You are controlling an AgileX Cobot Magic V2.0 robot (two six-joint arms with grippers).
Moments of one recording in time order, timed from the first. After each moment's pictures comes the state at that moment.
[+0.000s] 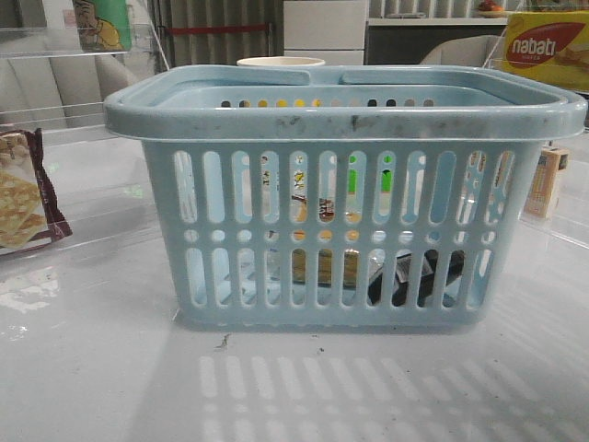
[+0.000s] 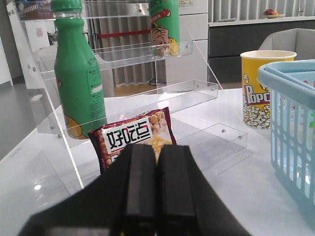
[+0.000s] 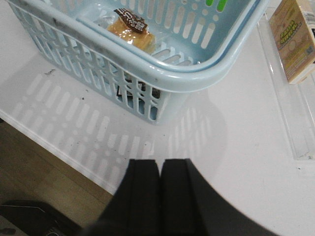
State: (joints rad) left arm -0.08 -0.01 0.01 -0.04 0.04 0.12; right arm 0.49 0.63 -0.72 -0.06 0.82 -0.01
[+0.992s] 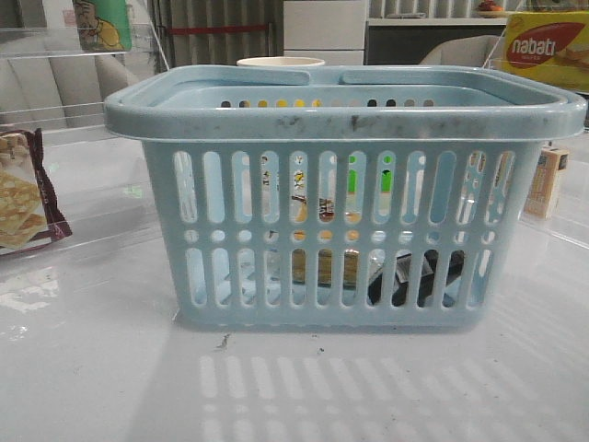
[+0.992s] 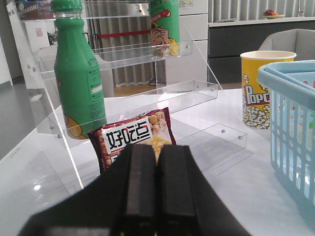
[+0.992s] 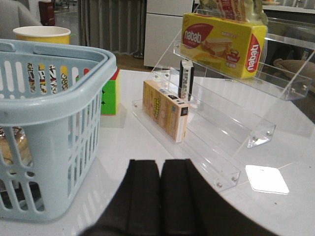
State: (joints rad) left arm -0.08 -0.01 0.01 -0.04 0.04 0.12; right arm 0.02 0.02 -0.03 0.00 0.11 -0.01
